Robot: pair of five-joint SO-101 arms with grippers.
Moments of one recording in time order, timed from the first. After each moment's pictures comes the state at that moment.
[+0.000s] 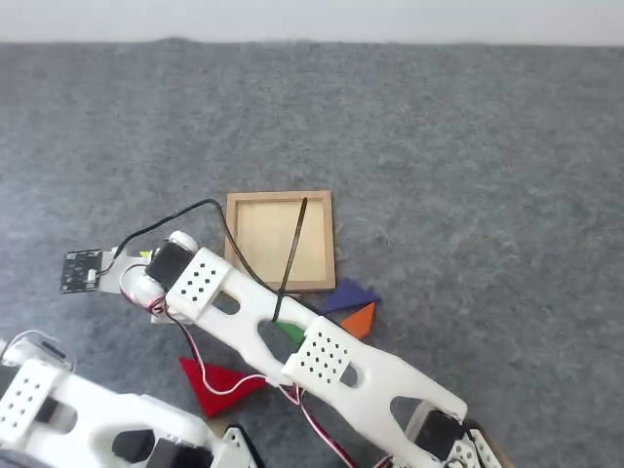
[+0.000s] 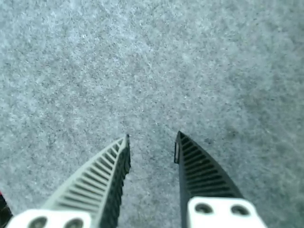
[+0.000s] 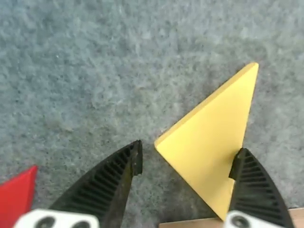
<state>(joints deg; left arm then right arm) -74.5 -41.9 65.5 57.1 -4.6 -65.3 72.2 -79.6 89.1 29.8</state>
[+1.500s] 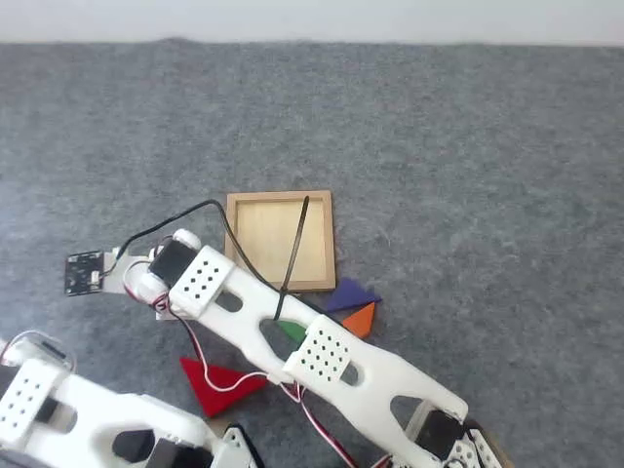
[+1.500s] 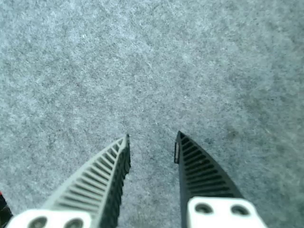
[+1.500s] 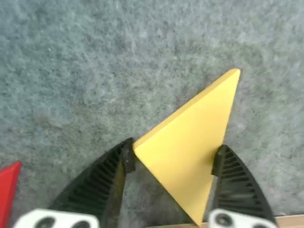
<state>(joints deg) -74.5 -41.9 65.5 57.1 -4.6 -64.5 73.6 -79.6 88.4 35.7</state>
